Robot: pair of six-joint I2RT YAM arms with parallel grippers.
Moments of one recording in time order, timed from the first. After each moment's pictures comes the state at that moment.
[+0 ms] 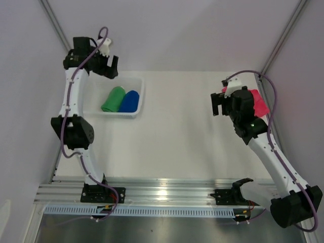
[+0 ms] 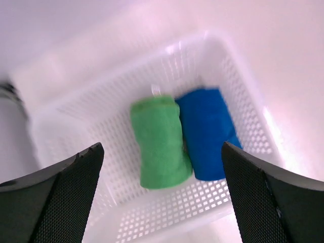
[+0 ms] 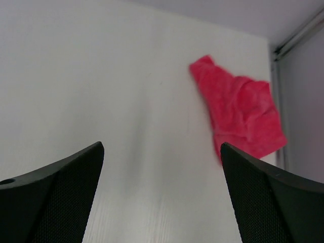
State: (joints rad) left arm 0.06 2.01 2.17 -0.93 0.35 0.40; right arm 0.33 1.10 1.04 -0.38 0.16 -0.11
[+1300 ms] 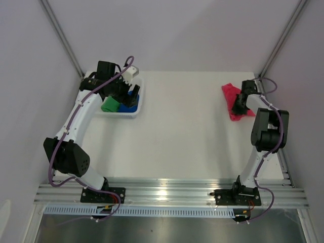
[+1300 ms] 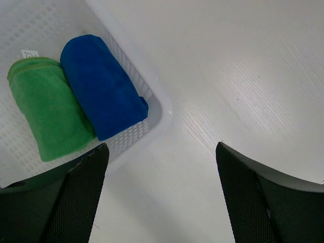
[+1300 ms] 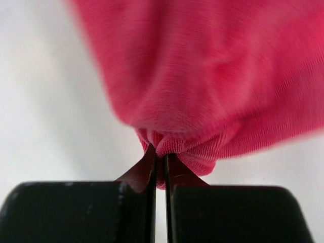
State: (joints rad) left arm -0.21 1.57 1.61 -0.89 0.32 0.36; right arm -0.14 1.98 1.42 -0.49 0.03 0.27
